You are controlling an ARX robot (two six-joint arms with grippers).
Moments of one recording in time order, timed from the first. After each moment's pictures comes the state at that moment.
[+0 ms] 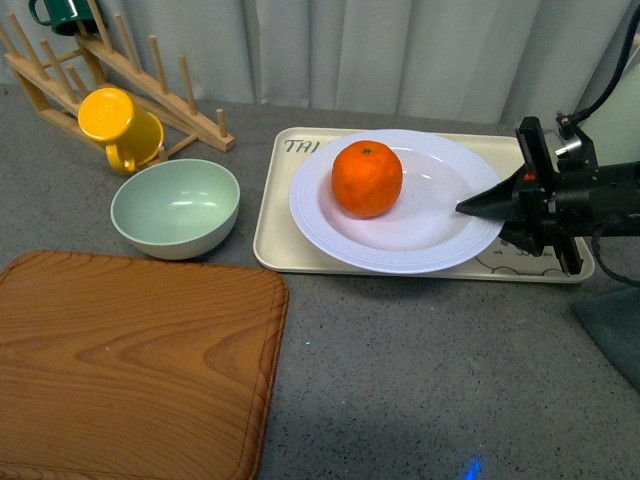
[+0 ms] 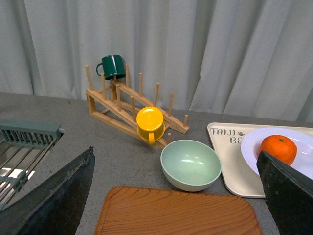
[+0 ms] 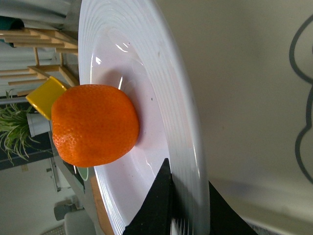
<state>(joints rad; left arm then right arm) 0.00 0.00 0.02 0.00 0.00 0.00 0.02 2.31 1.11 0.39 -0.79 0.76</state>
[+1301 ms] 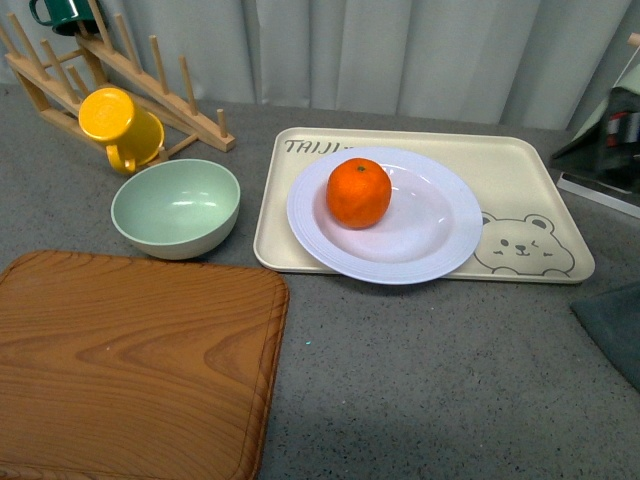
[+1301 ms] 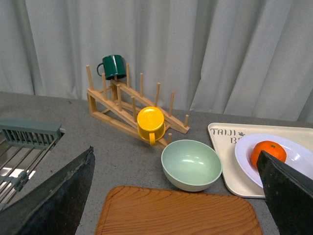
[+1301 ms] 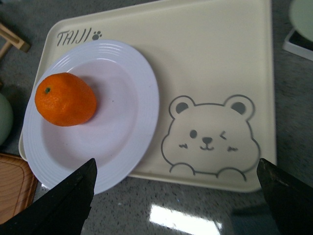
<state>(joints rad) 0.00 0.00 0.02 0.00 0.00 0.00 -0.05 1.79 0.79 0.25 -0.37 0.12</state>
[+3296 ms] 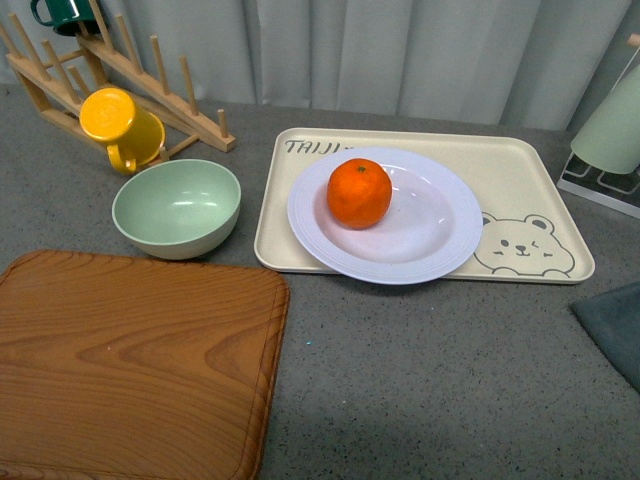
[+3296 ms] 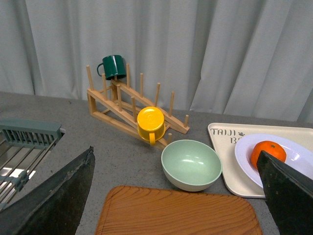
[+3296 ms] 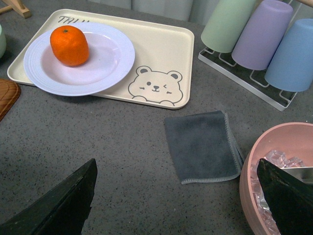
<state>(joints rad) 0.00 0.00 0.02 0.00 0.00 0.00 -0.16 0.23 0.14 -0.39 -0.23 -0.22</state>
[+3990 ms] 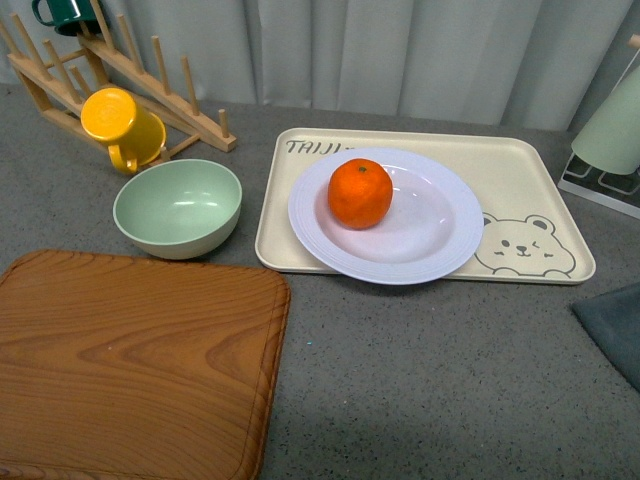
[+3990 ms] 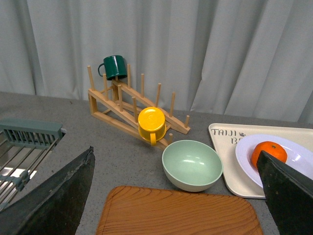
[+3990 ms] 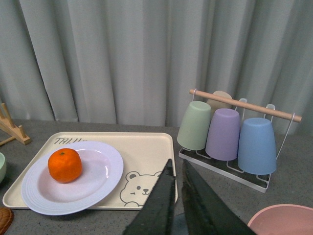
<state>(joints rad) 0.00 0.00 0.02 0.00 0.00 0.00 0.00 0.00 0.01 0.00 0.00 -0.01</state>
